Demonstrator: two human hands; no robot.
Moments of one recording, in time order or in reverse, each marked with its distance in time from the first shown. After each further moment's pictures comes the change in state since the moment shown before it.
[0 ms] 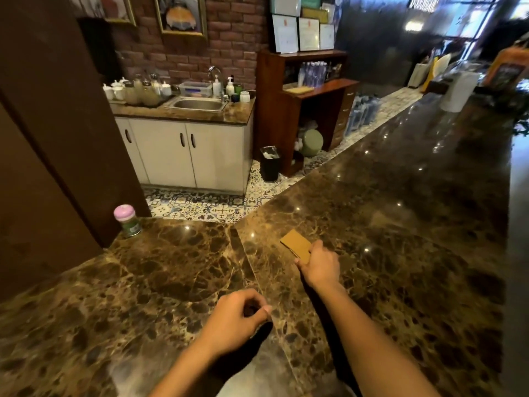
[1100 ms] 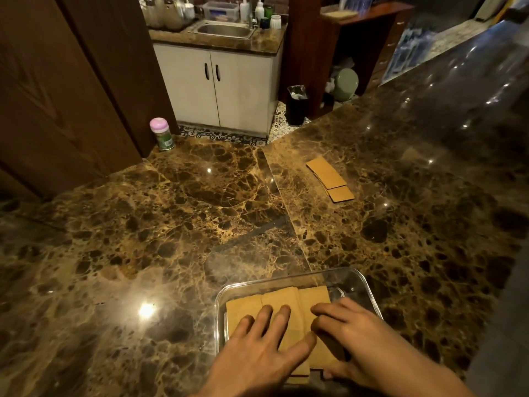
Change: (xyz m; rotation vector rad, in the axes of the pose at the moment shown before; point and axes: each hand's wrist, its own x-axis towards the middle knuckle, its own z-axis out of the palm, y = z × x) left_hand -0.209 0.013 0.067 0.738 -0.199 0.196; right_hand -0.286 0.051 -0.102 -0.206 -0.736 -0.850
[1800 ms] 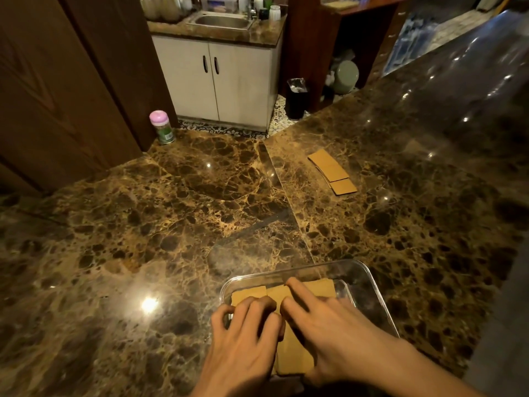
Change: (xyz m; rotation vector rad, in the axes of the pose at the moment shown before) left_hand -0.025 -0.005 -0.003 -0.108 0.296 -0.091; right_hand 0.027 -0.052 -0.022 -0.095 -0.095 0.023
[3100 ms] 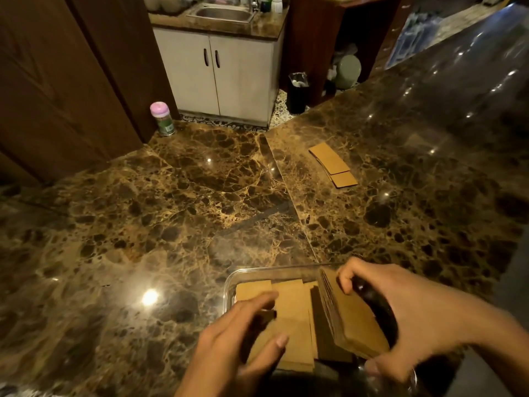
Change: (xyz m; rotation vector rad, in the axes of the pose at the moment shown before) left_hand -0.023 0.000 -0.021 -0.608 0.064 -0.029; right_hand -0.077 0.042 -0.044 0.439 -0.046 0.028
